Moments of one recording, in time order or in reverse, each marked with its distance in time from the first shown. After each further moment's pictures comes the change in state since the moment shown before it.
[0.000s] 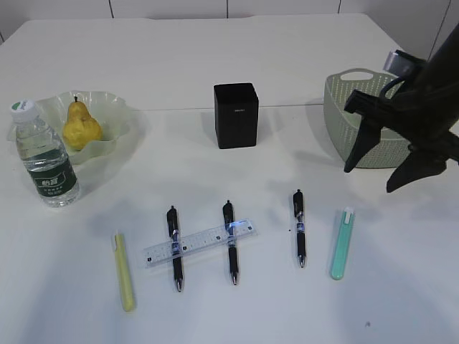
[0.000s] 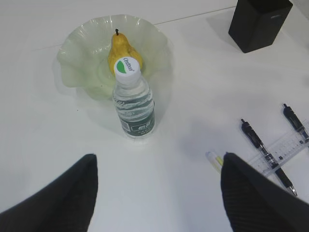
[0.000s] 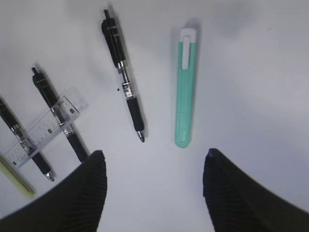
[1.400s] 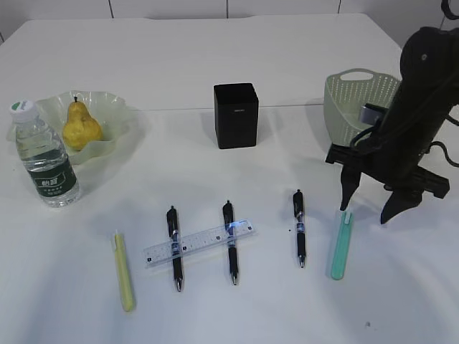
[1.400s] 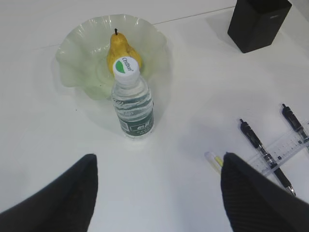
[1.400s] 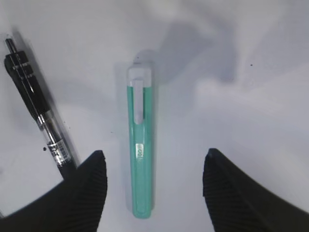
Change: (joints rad) left arm 0.000 0.000 0.000 -0.004 0.001 -0.002; right arm 0.053 0.217 -0.004 -0.181 -0.121 0.125
